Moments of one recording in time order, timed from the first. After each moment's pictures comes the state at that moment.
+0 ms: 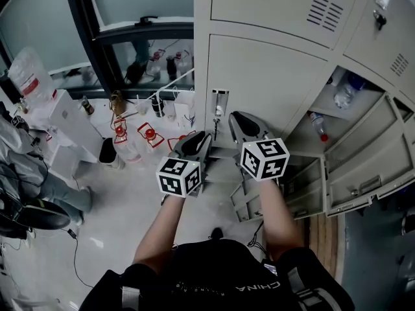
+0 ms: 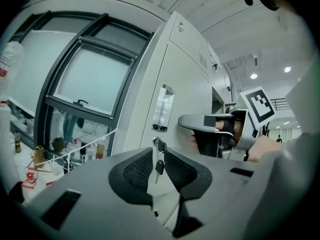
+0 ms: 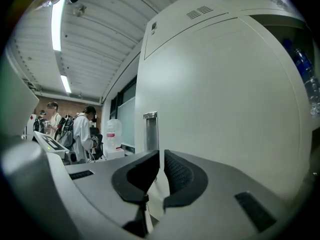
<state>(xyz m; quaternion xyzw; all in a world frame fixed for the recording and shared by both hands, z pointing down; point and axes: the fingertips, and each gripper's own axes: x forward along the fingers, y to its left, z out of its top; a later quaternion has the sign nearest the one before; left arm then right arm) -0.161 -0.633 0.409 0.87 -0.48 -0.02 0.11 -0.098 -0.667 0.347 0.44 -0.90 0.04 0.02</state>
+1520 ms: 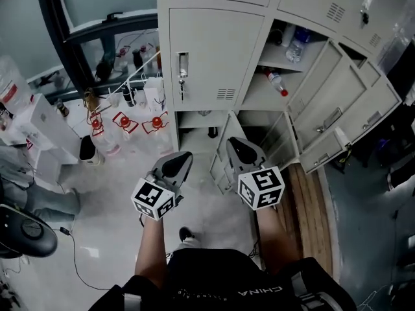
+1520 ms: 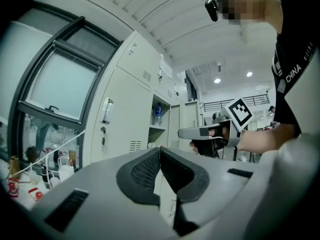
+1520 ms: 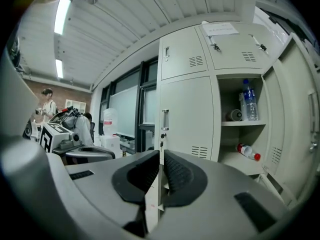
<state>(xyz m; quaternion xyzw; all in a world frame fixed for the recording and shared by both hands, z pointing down) -0.122 -0.392 0.423 0.94 -0.33 -0.02 0.03 -0.017 -0.414 0.391 0.52 -0.85 0.03 0.07</state>
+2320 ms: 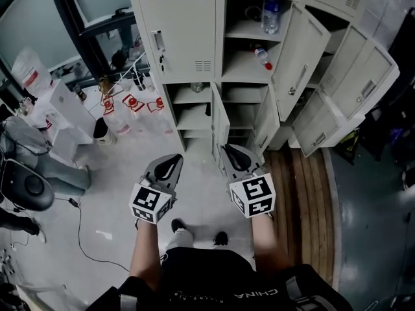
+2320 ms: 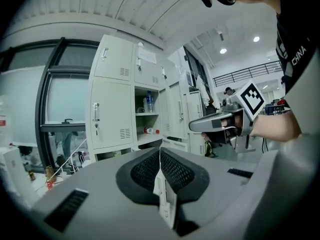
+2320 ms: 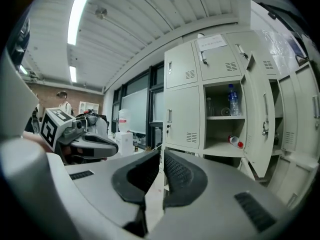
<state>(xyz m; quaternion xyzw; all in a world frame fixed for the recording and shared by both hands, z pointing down) -0.001 -0.215 0.446 0.90 -0.43 0.10 -0.01 0.114 -0.234 0.425 0.47 -0.88 0.02 0.08</state>
